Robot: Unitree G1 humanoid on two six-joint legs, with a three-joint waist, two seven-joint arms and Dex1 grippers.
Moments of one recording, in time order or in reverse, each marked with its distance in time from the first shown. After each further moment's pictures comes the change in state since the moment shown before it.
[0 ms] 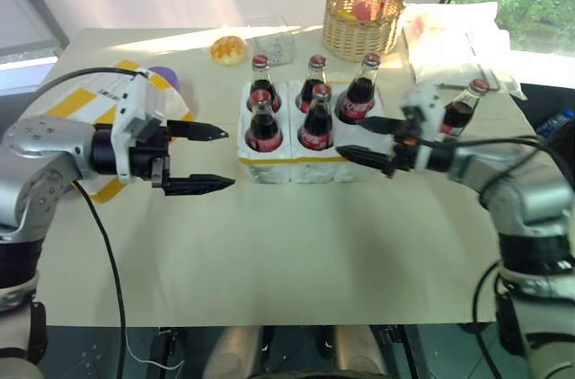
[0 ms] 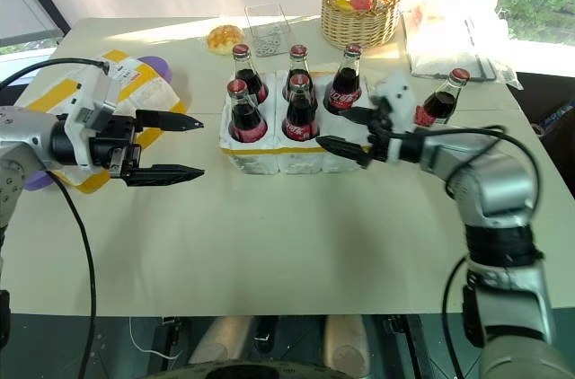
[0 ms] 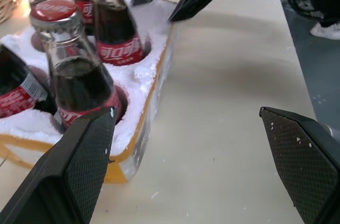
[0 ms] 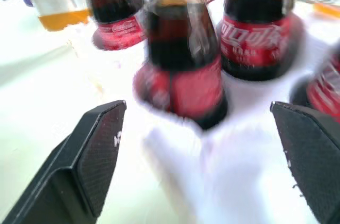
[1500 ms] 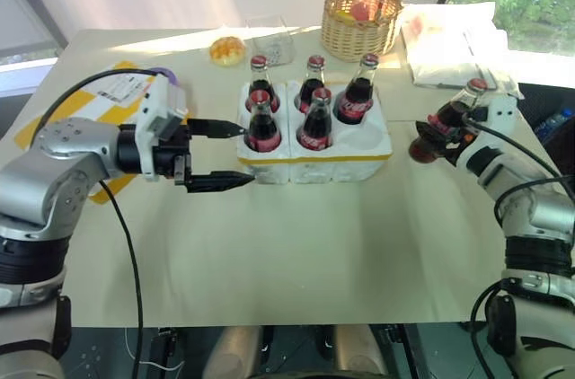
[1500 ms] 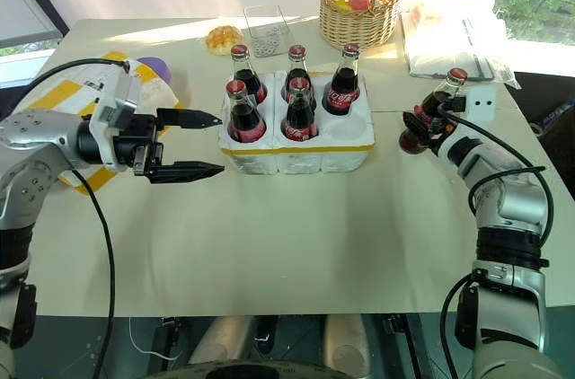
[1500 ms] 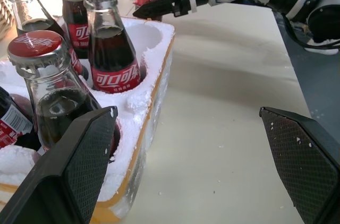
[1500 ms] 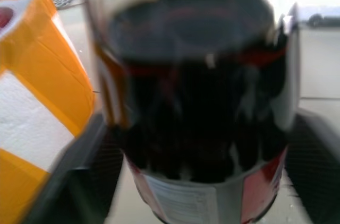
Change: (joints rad) left arm -0.012 -0.076 -0.013 -0.044 -0.001 0.026 0.066; right arm -0.093 0.149 -0.106 0.636 -0.191 -0.411 -0.367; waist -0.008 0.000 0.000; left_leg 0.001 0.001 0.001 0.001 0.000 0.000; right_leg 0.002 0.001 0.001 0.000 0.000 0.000
